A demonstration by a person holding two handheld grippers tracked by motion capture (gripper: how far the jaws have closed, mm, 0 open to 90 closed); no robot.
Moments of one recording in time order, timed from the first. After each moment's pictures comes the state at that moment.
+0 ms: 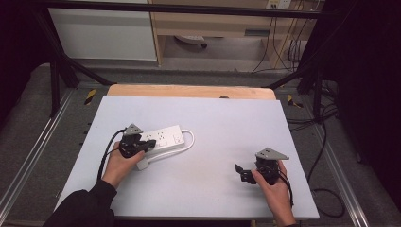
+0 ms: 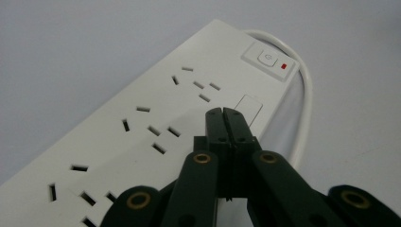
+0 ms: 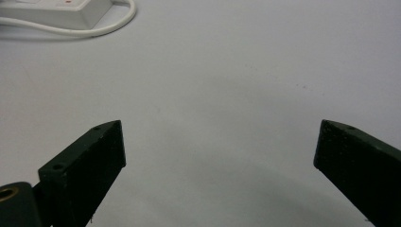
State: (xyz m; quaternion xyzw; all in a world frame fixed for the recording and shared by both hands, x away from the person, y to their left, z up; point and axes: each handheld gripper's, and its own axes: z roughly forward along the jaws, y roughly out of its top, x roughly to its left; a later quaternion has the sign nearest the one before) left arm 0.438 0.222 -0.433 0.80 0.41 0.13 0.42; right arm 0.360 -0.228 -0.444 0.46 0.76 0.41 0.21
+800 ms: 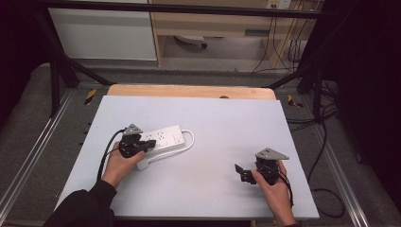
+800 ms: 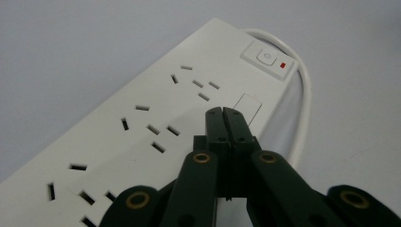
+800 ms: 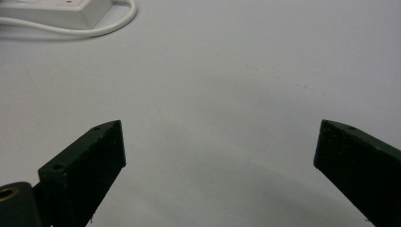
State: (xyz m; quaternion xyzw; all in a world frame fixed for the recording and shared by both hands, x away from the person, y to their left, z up) left arm 0.438 0.223 -0.434 0.80 0.41 0.13 0.42; right arm 0.360 -0.228 -0.444 0.46 0.76 0.41 0.21
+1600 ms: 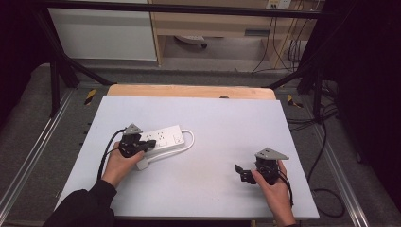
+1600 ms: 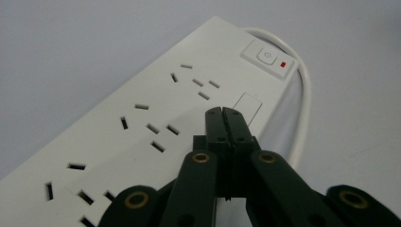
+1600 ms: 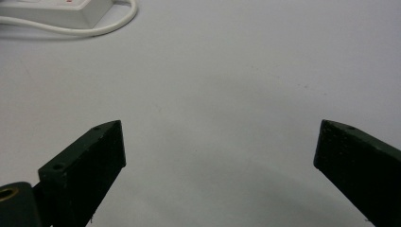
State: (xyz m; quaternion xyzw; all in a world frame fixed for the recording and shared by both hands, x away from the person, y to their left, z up) left arm 0.439 0.223 -0.434 0.80 0.41 0.12 0.42; right arm 0.360 -0.228 -0.444 0.46 0.76 0.41 0.21
